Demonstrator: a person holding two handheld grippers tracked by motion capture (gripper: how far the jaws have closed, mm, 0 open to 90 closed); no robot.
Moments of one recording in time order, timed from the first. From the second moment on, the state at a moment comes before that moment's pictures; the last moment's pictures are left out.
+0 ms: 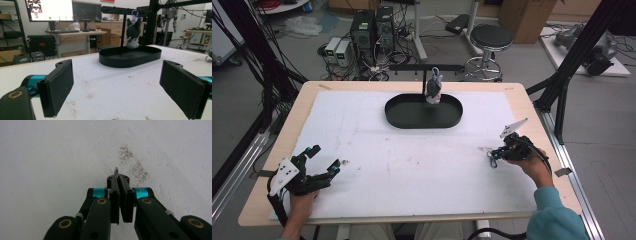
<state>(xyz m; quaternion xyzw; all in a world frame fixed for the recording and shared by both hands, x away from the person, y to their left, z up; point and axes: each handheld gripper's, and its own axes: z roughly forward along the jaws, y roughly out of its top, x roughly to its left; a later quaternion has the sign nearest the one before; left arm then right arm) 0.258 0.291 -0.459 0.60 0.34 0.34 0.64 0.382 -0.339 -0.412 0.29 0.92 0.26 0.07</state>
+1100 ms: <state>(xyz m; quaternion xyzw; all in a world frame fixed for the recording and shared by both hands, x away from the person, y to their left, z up) 0.258 0.291 -0.459 0.60 0.34 0.34 0.64 0.391 -0.336 -0.358 0.29 0.83 0.47 0.07</state>
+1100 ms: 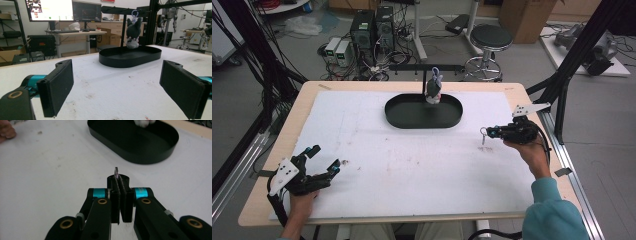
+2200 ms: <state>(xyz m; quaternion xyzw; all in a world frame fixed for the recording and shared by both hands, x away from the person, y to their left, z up) 0.258 0.291 -0.459 0.60 0.34 0.34 0.64 0.477 -0.278 -0.275 0.27 0.81 0.51 0.10</state>
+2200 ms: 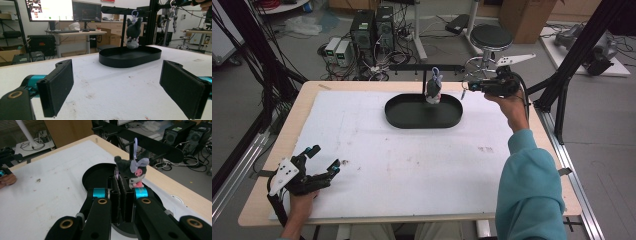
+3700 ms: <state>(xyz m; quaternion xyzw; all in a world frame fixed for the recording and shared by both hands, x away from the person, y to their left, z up) 0.259 0.292 -0.459 0.60 0.34 0.34 0.64 0.535 -0.245 -0.278 0.30 0.83 0.46 0.12</state>
